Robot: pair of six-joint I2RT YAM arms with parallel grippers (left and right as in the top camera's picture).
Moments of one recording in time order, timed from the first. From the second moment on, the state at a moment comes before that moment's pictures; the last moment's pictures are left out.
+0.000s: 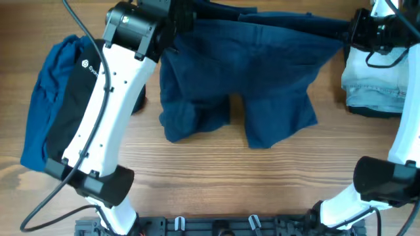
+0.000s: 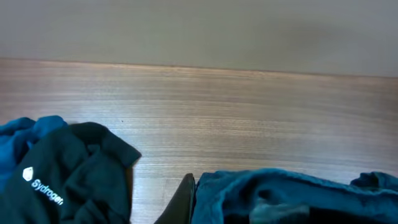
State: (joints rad) left arm -0.43 1.87 2.24 -1.14 -0.34 -0.35; right arm -0.22 1.80 2.14 -1.41 -0.40 0.08
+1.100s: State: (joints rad) left arm -0.57 1.66 2.25 -1.35 -0.39 -0.46; right arm -0.24 1.53 2.14 -1.60 -0.24 0.08
